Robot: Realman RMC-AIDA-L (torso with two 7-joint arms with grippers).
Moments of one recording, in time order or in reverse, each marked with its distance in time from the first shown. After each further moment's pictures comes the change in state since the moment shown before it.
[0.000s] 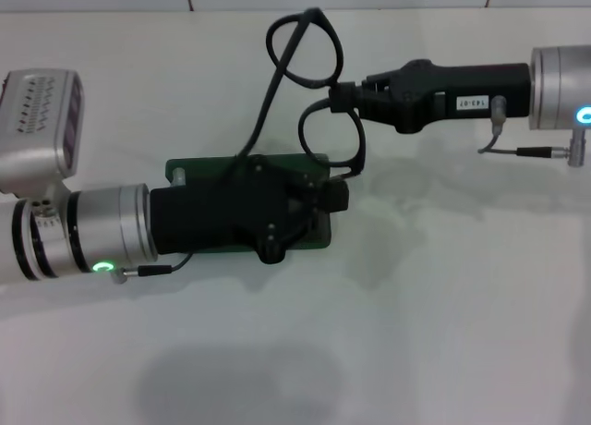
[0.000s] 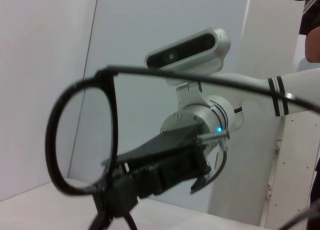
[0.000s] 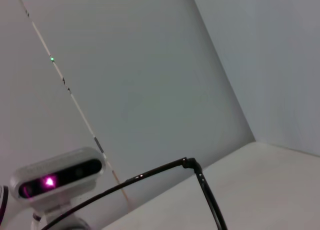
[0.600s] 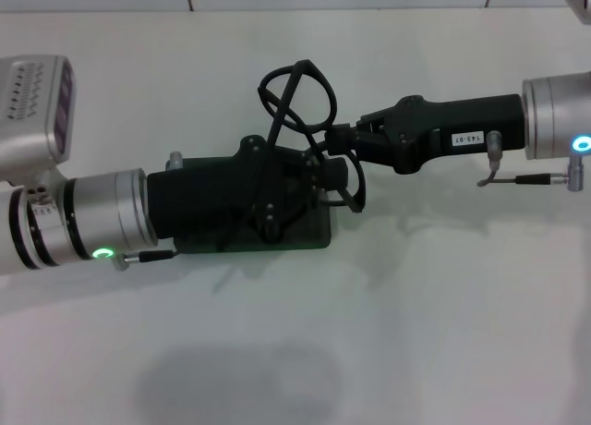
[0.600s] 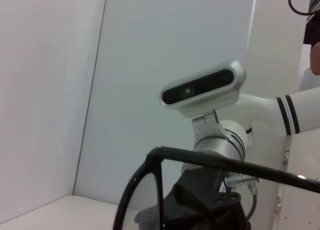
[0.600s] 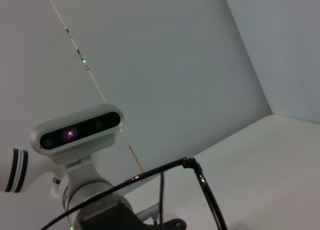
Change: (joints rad) left arm -0.005 0.000 0.001 0.007 -0.047 0.002 0.001; right arm -0.012 -0.002 -0.078 0.010 -0.001 -0.016 -0.014
